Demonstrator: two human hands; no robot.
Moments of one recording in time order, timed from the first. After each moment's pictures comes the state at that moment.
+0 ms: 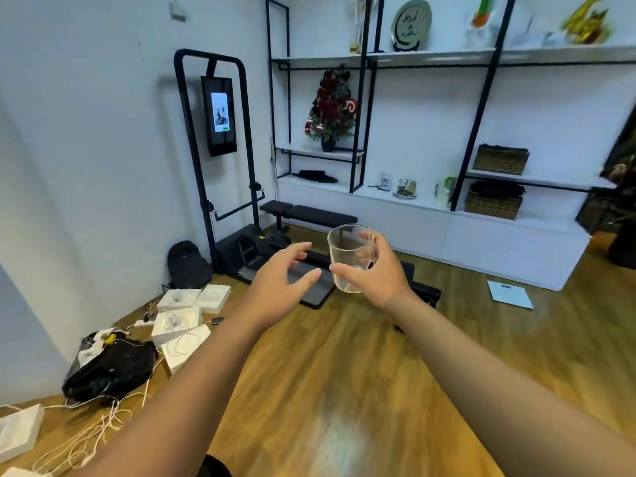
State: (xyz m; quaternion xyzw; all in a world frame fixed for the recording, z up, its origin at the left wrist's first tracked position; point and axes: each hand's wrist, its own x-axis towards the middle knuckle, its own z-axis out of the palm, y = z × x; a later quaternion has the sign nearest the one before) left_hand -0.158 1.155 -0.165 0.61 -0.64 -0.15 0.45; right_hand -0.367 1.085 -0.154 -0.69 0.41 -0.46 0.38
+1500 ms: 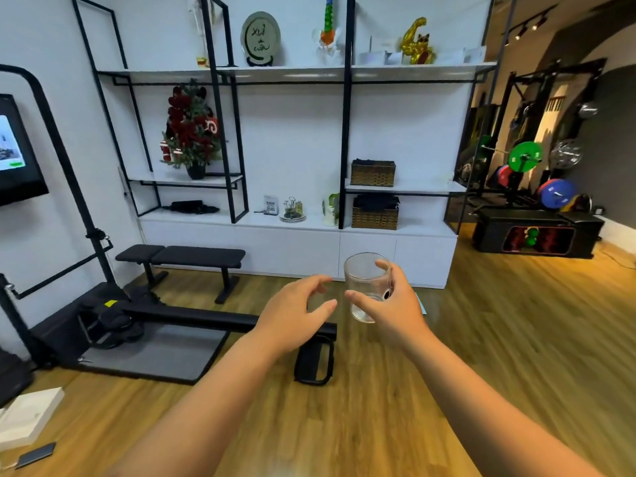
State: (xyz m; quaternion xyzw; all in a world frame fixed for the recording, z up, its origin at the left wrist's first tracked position) left_hand -0.544 0.726 -0.160 0.49 -0.79 -0.16 0.32; right_hand -0.759 0.737 -0.172 -0.58 0.55 -0.54 0.27
